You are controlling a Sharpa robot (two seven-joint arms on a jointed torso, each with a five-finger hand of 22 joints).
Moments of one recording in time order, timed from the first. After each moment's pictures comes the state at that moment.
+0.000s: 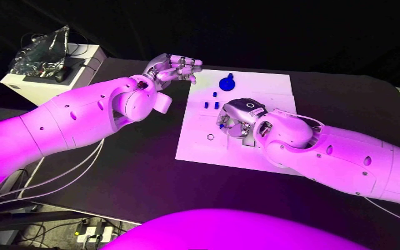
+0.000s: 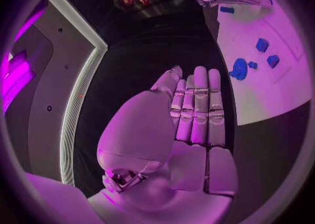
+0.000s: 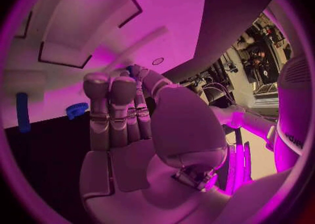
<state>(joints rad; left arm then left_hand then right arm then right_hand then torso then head) 0.99 -0.83 0.22 1.39 -0.28 -0.16 0.28 1.48 0.01 0.02 -0.05 0.34 1.07 0.14 0.06 0.06 1.15 0.09 0.13 0.06 1.08 0.03 0.77 0.29 0.11 1.01 0.04 0.34 1.10 1.12 -0.58 -0.14 1.52 -1.71 -0.29 -0.24 1.29 -0.06 0.37 -0.14 0.28 1.21 0.11 0.06 0.12 1.23 0.06 0.06 0.06 1.43 -0.04 1.01 0.51 0.13 1.46 -0.05 0.60 1.31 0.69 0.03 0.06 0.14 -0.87</state>
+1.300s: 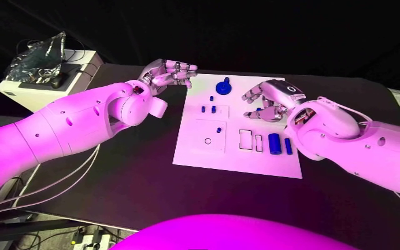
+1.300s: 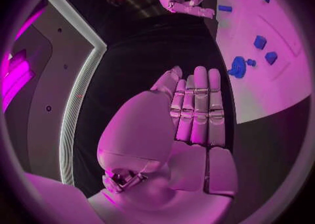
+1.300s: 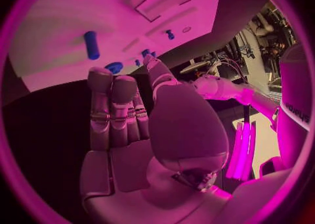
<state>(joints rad) 0.99 -0.83 0.22 1.38 -0.28 -0.15 0.28 1.48 0.01 0.02 -0.05 0.34 1.07 0.14 0.06 0.06 1.15 0.09 0.13 0.06 1.08 0.03 0.77 0.29 0.11 1.02 0.04 0.33 1.10 1.19 -0.81 -0.10 1.60 -1.60 -0.46 -0.22 1.36 -0.13 0.03 -0.03 0.38 1.04 0.11 0.07 0.07 1.15 0.08 0.06 0.06 1.43 -0.02 1.01 0.53 0.17 1.47 -0.03 0.50 1.31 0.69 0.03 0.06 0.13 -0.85</state>
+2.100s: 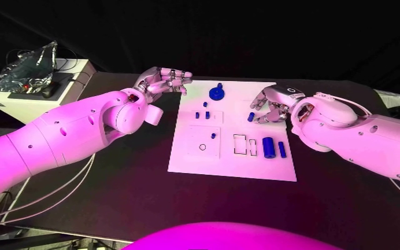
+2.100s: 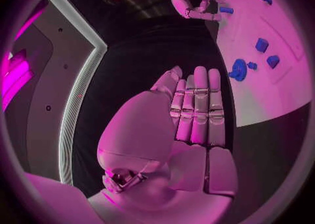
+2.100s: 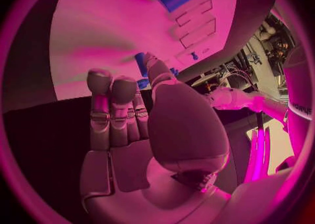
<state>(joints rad) 0.99 -0.83 0.22 1.37 -0.28 -0.15 0.28 1.48 0.01 0.02 -0.05 0.34 1.07 0.14 0.06 0.06 1.15 0.09 0.13 0.06 1.08 0.03 0.77 0.29 0.11 1.02 0.04 0.33 1.11 1.21 -0.78 -0.11 1.44 -1.57 -0.28 -0.18 1.38 -0.16 0.02 0.01 0.35 1.06 0.10 0.07 0.07 1.13 0.09 0.06 0.06 1.42 -0.02 1.02 0.53 0.16 1.47 -0.03 0.51 1.31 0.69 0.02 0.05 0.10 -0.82</state>
